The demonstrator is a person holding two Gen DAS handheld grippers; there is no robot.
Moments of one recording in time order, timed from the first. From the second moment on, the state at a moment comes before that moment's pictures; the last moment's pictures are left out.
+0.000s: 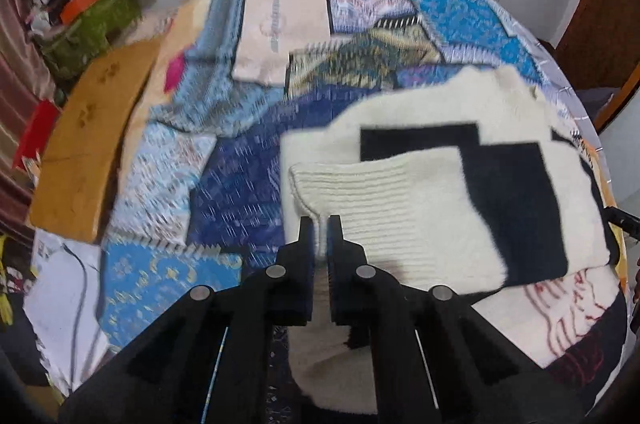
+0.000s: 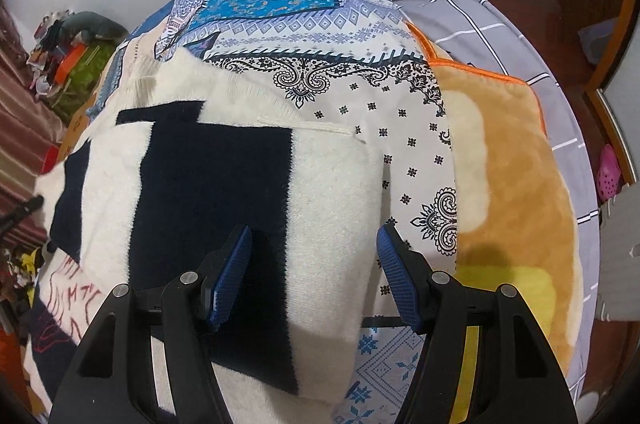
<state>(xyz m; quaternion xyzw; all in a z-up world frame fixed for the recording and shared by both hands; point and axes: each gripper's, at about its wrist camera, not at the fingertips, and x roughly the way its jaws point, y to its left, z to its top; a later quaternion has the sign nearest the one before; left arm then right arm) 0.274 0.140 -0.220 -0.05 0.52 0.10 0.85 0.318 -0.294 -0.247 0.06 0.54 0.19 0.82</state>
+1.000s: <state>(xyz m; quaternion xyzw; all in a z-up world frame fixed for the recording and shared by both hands) 0.321 0.173 -0.261 -0.17 0.55 0.05 0.82 0.359 -0.303 -0.276 0.13 0.55 0.18 0.80</state>
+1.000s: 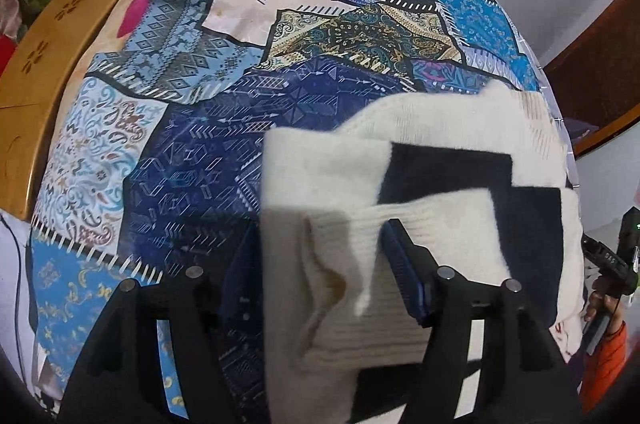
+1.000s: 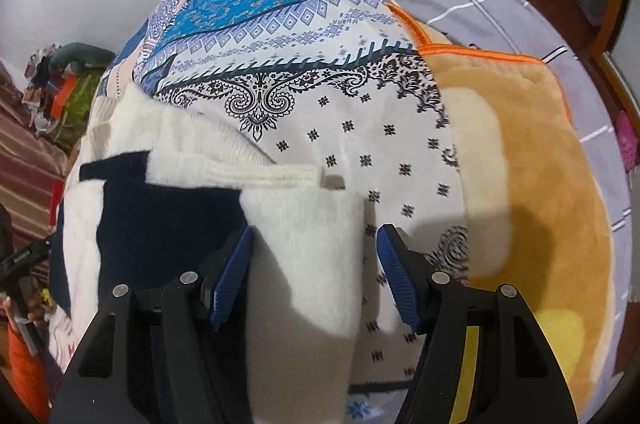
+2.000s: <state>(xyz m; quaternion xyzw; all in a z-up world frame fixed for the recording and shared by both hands) 0.334 0.204 -0.240 -0.09 0.51 0.15 0.84 0.390 -0.225 -0.208 0.04 0.46 0.21 0.86</state>
